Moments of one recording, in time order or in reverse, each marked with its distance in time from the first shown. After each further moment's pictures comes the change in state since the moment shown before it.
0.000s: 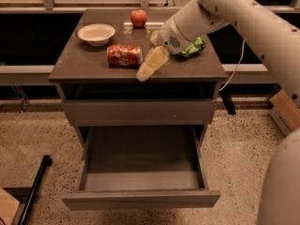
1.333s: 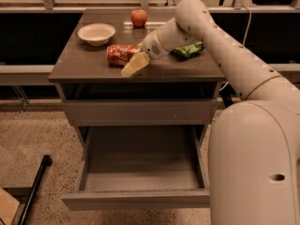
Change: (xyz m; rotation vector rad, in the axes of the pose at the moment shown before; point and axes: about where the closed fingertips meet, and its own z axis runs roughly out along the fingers) arm -0.001 -0.072 0.097 -0.020 -0.127 0.067
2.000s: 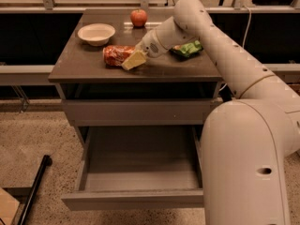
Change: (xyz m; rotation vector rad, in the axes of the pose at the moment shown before) arm -0.004 -0.011 0.008 0.006 0.001 0.007
